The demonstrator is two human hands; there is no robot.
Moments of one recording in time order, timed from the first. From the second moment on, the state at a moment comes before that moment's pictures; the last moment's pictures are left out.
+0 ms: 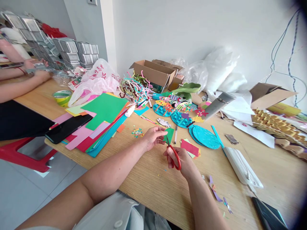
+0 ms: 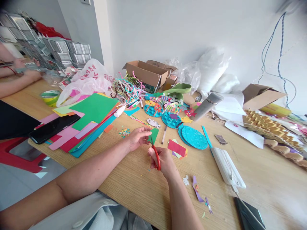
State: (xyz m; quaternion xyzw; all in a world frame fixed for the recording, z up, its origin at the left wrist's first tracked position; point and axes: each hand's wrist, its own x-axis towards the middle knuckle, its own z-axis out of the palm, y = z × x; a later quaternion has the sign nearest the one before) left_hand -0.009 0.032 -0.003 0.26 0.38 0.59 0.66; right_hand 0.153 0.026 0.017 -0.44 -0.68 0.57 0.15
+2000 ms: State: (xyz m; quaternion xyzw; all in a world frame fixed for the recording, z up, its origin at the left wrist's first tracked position) left_hand -0.006 0.030 -0.003 0.26 0.36 0.61 0.66; right_hand 0.153 0.026 0.013 -0.39 -0.64 0.62 0.23
